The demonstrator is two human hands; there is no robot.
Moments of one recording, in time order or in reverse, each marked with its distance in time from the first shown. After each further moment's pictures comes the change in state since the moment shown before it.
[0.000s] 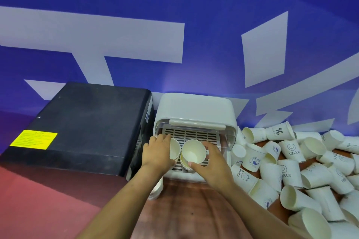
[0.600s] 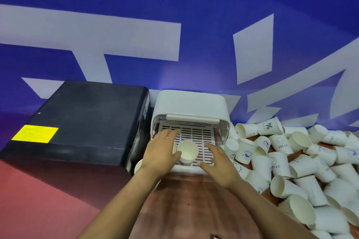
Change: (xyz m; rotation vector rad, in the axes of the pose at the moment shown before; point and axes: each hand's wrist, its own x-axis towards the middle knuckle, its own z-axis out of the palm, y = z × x) left_hand -0.032 0.005 -0.006 -0.294 0.209 0.217; right_hand -0.020 0.020 -0.022 -0.091 -0.134 0.002
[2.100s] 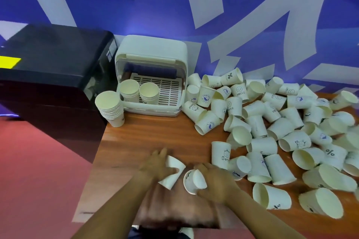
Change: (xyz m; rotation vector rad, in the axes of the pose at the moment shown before) left_hand -0.161 0.103 0.164 -0.105 -0.544 -0.283; right_hand -0.219 0.141 -0.009 -0.558 -0.295 -0.137
